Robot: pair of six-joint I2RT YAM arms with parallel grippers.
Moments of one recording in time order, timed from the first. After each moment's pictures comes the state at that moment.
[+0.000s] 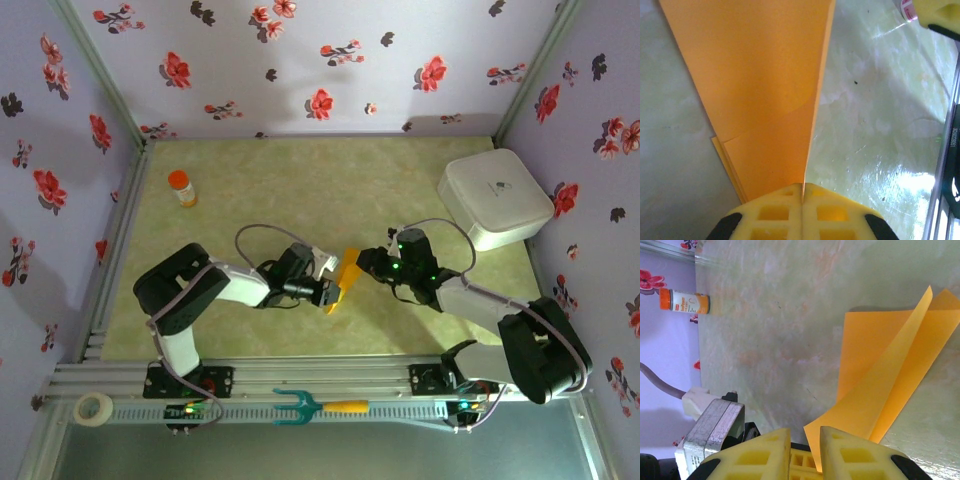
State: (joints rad) left arm -0.89 1.81 0.68 0.40 0.47 -0.54; right arm 0.50 1.25 0.44 0.17 -0.40 0.97
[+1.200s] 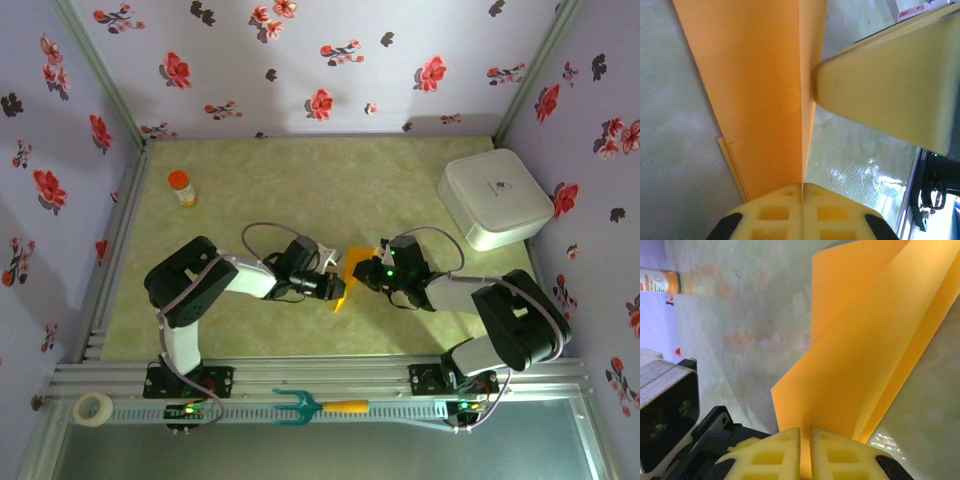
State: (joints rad) left arm -0.86 1.88 0.77 0.36 0.57 -0.66; right arm 0.50 1.44 0.40 0.33 -0.46 0.98
